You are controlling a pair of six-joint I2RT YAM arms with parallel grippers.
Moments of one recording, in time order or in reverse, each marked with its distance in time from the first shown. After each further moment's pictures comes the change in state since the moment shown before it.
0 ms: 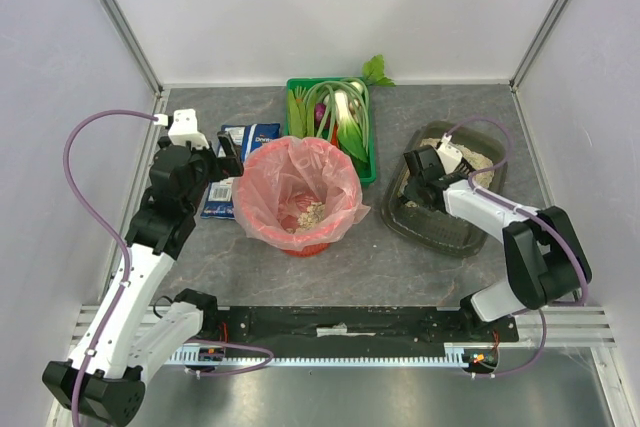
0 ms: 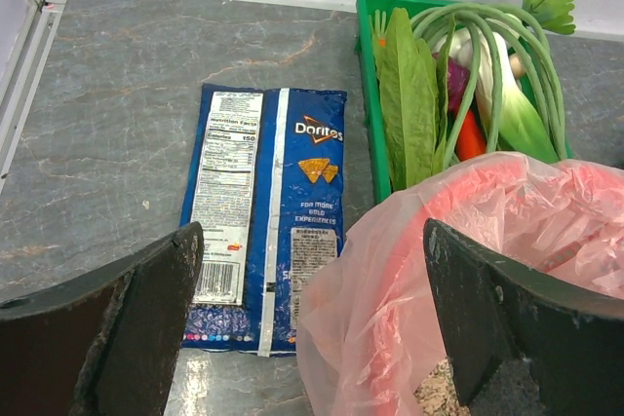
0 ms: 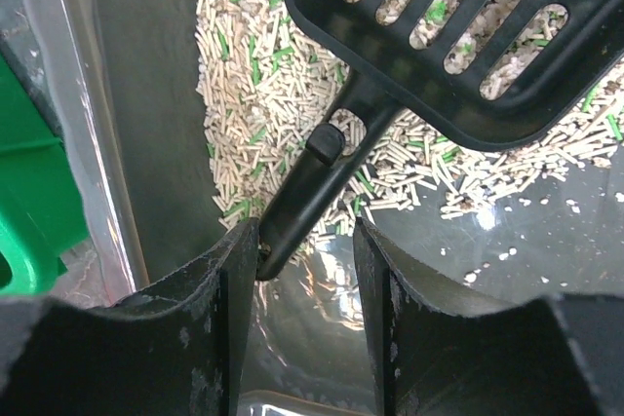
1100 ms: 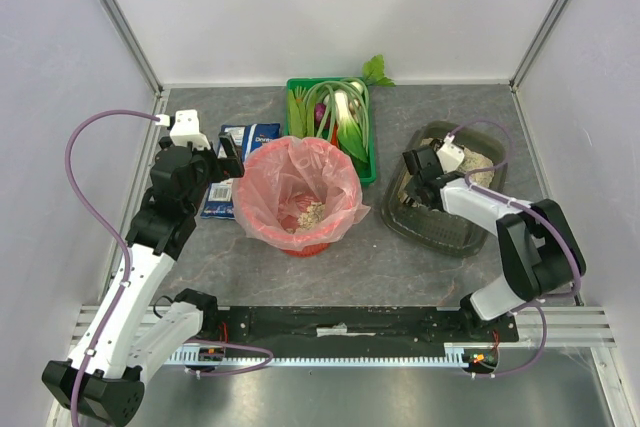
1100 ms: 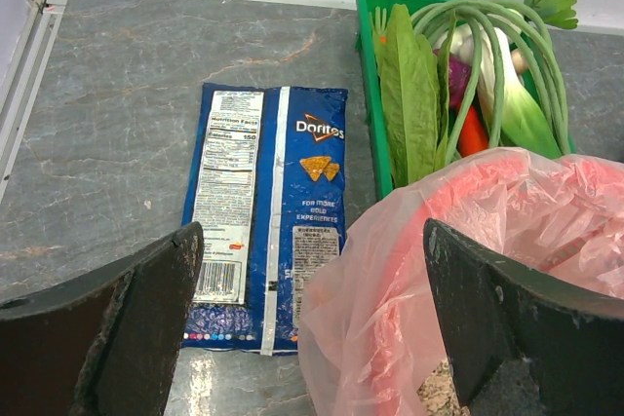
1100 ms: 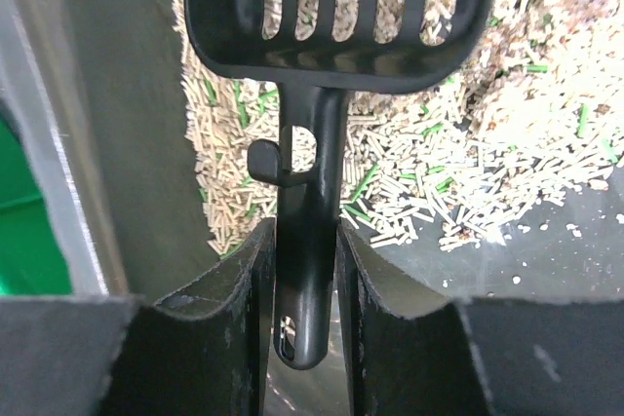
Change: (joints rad) left arm -0.011 -0.001 -0.005 0.000 -0.004 0.011; right arm -0.006 0.068 0.000 0.062 0.064 0.051
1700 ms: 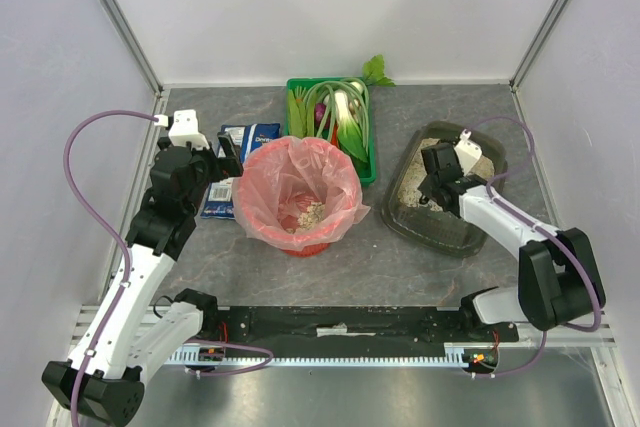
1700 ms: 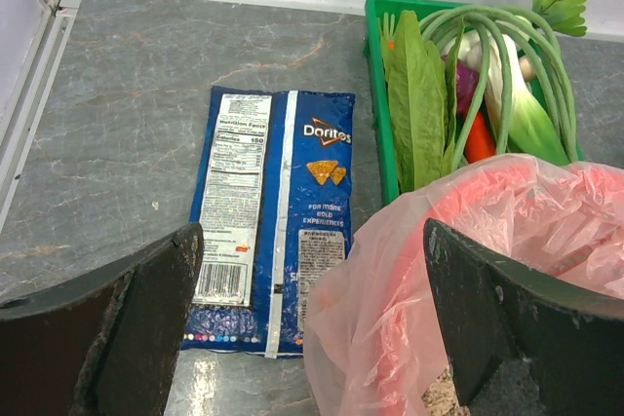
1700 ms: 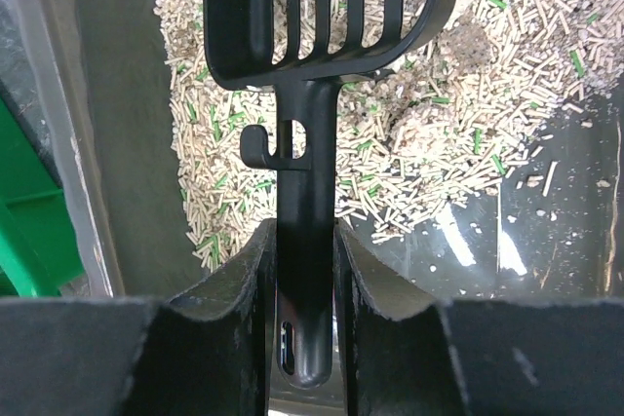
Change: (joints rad) left arm 0.000 -0.003 -0.001 0.002 -0.020 0.002; right arm -0.067 -0.174 -0.031 -0.059 -0.005 -0.088
